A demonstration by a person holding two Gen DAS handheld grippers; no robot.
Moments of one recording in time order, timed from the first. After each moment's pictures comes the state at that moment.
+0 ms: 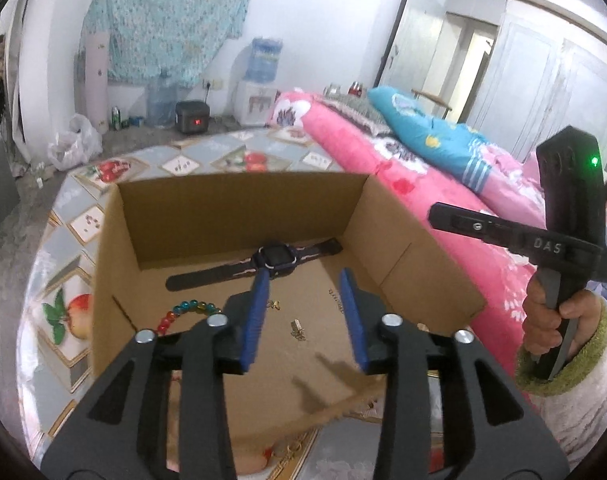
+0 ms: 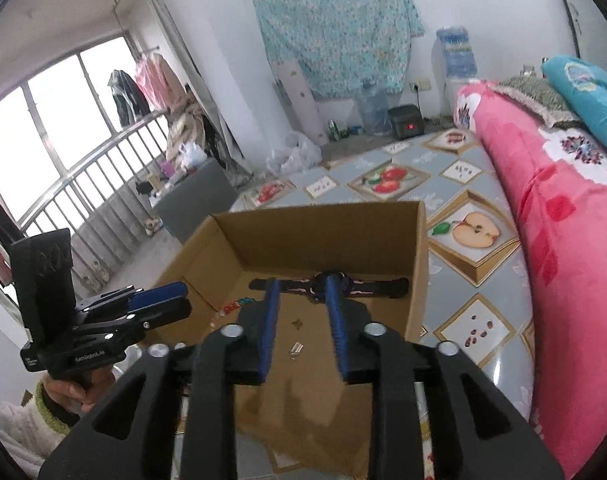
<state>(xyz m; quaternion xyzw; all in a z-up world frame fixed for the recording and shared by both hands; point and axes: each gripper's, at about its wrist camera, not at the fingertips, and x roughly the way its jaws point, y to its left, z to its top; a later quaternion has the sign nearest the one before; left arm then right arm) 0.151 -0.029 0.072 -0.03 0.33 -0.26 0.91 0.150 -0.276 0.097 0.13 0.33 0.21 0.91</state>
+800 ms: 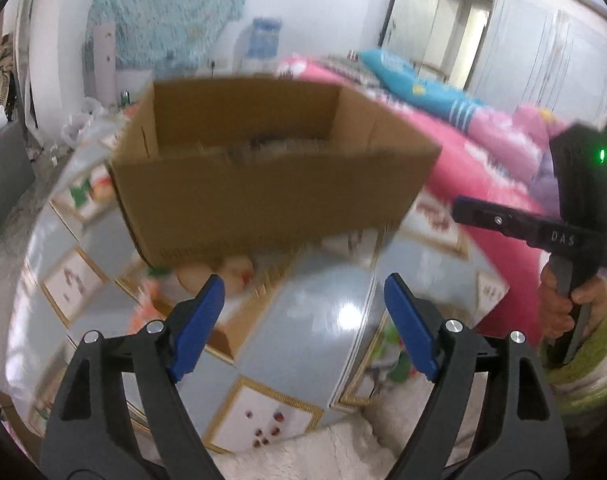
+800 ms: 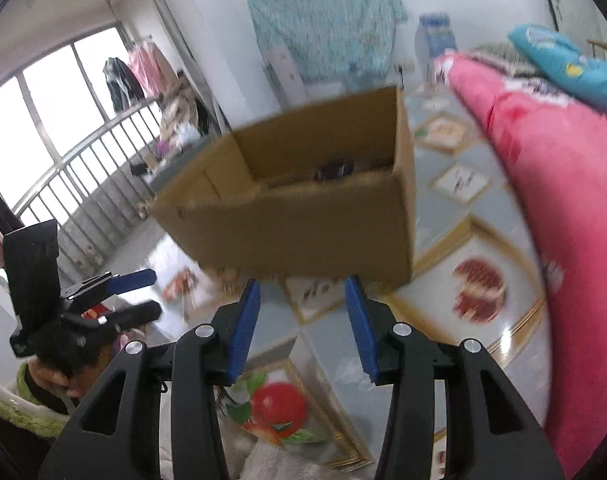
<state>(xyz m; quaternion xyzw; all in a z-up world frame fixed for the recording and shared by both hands) 0.019 -0.014 0.007 0.00 0.37 -0.24 0.90 0.020 -0.258 0.022 0.12 0.37 0.19 0.90</state>
